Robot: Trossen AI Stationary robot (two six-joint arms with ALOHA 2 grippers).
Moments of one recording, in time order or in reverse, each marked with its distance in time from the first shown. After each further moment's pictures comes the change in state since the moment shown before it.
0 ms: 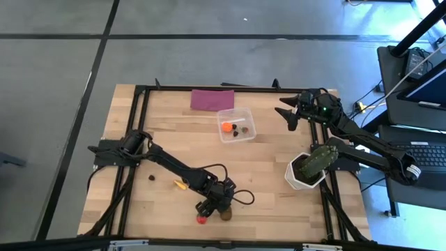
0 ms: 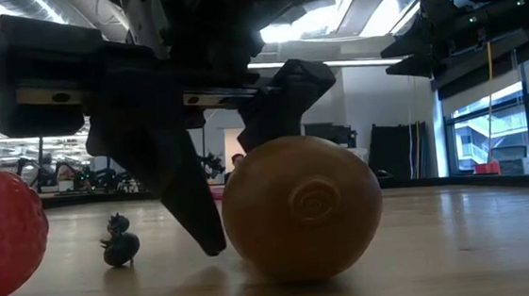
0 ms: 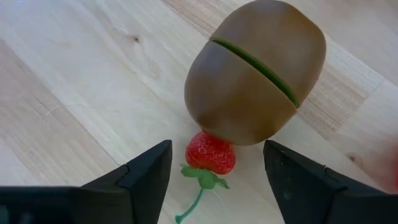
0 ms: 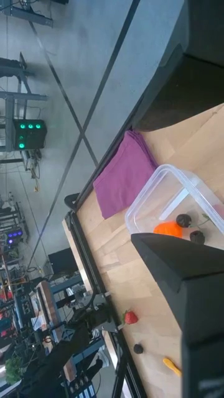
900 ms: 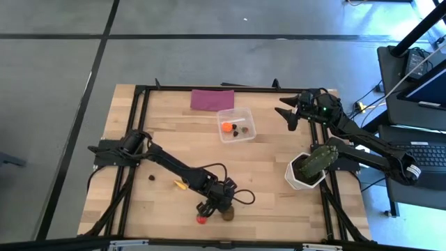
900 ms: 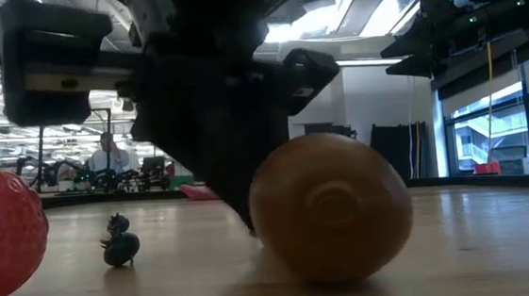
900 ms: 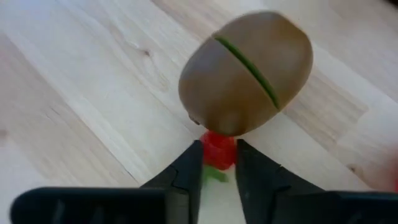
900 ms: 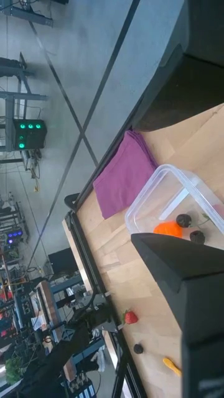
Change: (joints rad) left arm 0.000 -0.002 0.003 0.014 -0.001 -0.008; right arm 0.000 0.000 0.000 0.000 0.000 0.000
